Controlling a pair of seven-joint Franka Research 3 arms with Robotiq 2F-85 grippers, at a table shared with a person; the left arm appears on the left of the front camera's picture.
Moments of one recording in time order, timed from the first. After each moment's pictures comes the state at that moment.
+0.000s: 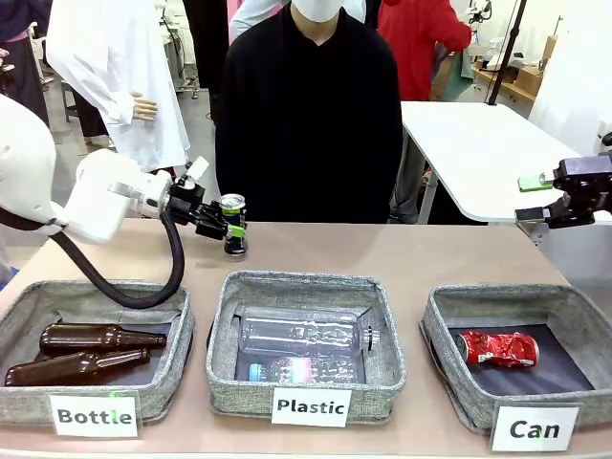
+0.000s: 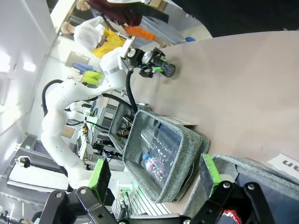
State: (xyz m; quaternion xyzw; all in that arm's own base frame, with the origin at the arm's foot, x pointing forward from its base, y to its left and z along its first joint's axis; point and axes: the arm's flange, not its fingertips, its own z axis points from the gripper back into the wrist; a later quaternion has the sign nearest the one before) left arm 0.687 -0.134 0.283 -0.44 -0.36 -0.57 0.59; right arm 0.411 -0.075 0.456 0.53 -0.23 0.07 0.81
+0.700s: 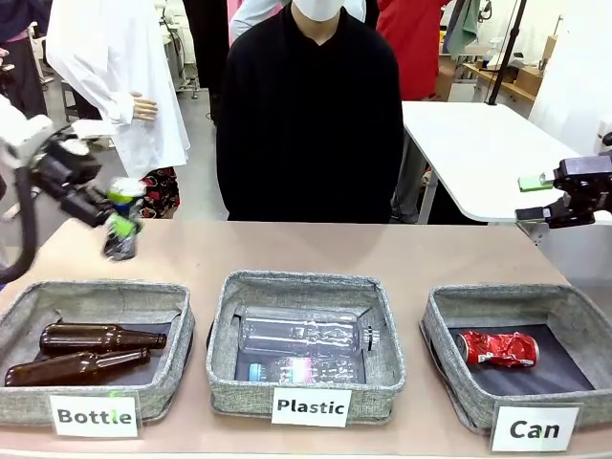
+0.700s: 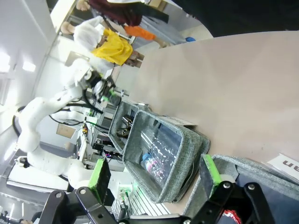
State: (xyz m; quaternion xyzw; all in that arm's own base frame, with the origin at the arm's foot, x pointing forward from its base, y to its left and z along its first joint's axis) left arm 0.518 0.003 0.411 -0.43 -0.19 -0.62 0.63; right arm 0.411 -0.075 0.456 0.53 -0.23 0.07 0.81
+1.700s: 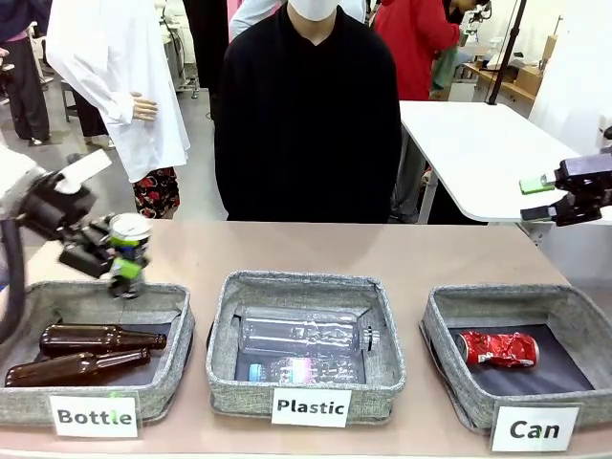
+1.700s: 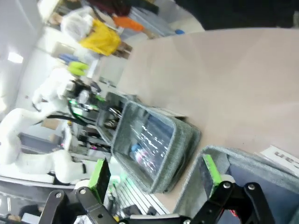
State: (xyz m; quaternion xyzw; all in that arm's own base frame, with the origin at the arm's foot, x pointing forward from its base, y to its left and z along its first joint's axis) left arm 0.438 -0.055 0.416 -0.36 -0.28 -0.64 0.62; right arm 0.400 -0.070 0.481 0.48 -0.23 0.10 0.84
